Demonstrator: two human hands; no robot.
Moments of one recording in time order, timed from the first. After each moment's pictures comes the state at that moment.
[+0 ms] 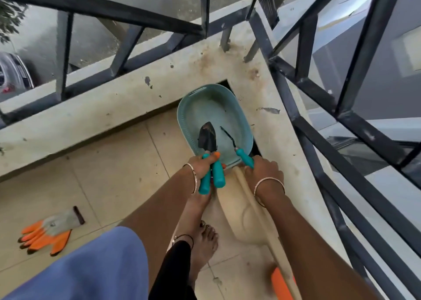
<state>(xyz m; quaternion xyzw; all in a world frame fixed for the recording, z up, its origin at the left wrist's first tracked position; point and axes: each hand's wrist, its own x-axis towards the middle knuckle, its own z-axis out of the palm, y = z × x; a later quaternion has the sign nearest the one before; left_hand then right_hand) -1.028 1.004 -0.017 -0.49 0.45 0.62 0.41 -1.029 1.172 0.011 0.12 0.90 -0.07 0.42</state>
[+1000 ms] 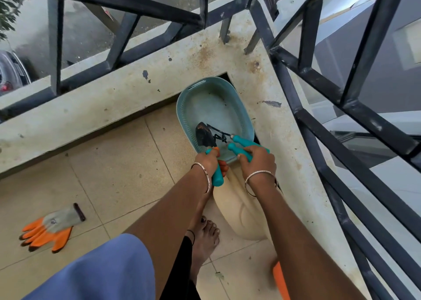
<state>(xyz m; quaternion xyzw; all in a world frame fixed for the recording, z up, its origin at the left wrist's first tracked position) -1.028 1.030 -0.019 -0.55 0.46 0.58 0.38 -1.032 1.149 0.015 0.22 0.90 -0.21 0.33</state>
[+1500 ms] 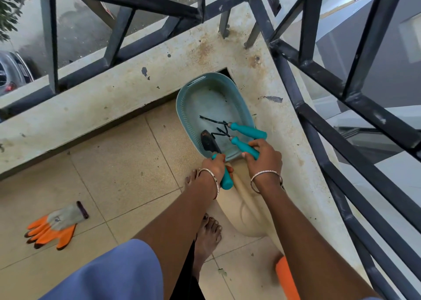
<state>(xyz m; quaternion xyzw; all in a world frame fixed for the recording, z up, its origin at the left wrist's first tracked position) -1.009 1.049 -0.019 -0.58 0.46 0.58 0.35 -1.021 1.161 0.003 0.23 0.89 -0.28 0.26</state>
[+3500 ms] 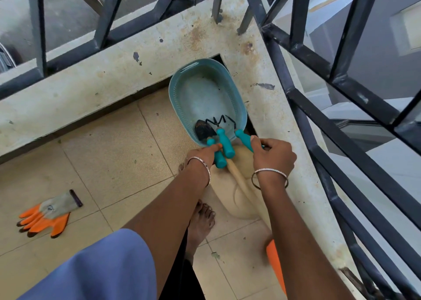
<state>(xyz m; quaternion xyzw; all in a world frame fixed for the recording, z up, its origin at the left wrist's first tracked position) -0.992 1.035 -0.031 -0.58 0.50 0.53 0.37 -1.012 1.166 0.060 0.38 0.87 -0.27 0.15</state>
